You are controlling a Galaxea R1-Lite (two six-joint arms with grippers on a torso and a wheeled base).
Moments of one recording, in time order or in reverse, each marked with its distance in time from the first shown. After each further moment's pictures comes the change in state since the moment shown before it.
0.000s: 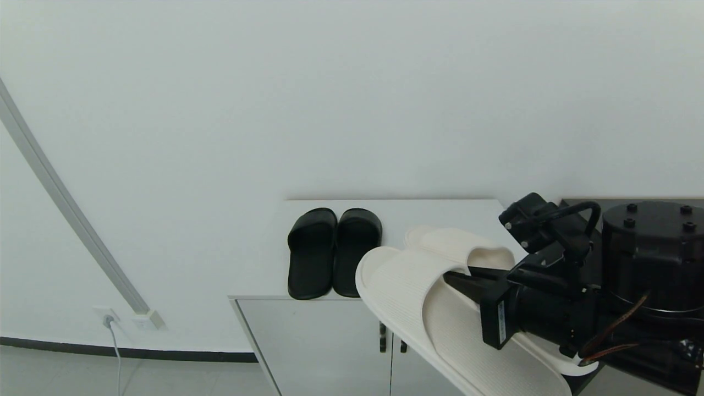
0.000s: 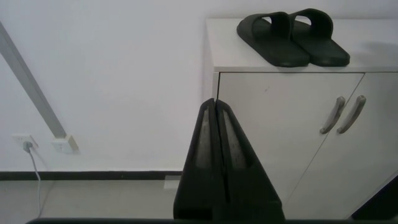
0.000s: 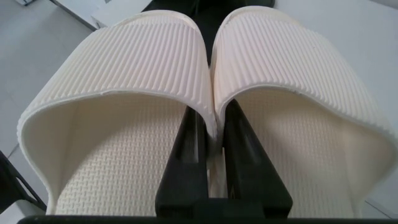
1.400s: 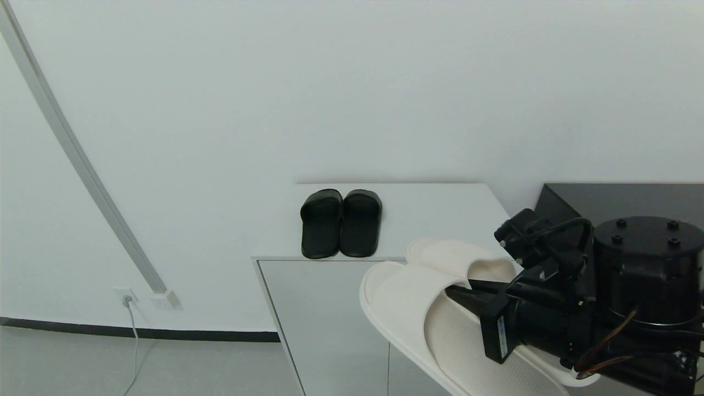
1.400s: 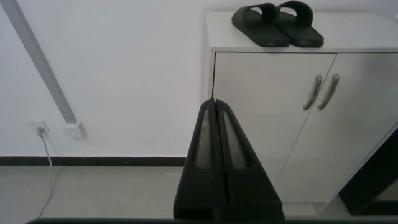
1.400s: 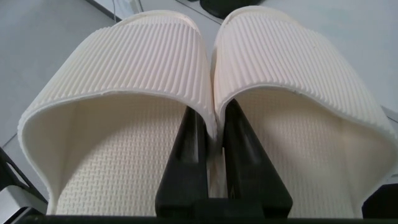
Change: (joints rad) left arm 0.000 0.000 0.000 0.000 0.000 -0.002; right arm 0.000 0.011 0.037 -0.001 0.011 -0.012
